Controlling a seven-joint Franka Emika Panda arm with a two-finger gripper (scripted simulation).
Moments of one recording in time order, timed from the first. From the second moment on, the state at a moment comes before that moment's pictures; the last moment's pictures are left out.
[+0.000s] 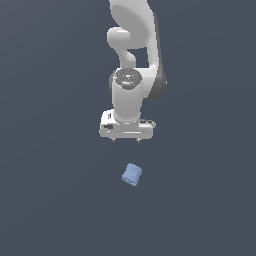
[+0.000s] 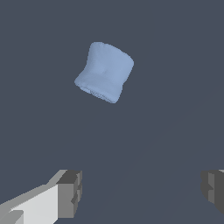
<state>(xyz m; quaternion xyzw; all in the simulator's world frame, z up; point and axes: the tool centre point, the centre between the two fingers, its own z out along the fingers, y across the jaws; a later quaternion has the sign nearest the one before) 0.003 -0.008 0.148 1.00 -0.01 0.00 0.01</state>
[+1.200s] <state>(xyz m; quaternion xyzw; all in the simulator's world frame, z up) 0.012 0.025 0.148 1.00 -0.01 -0.01 0.00</state>
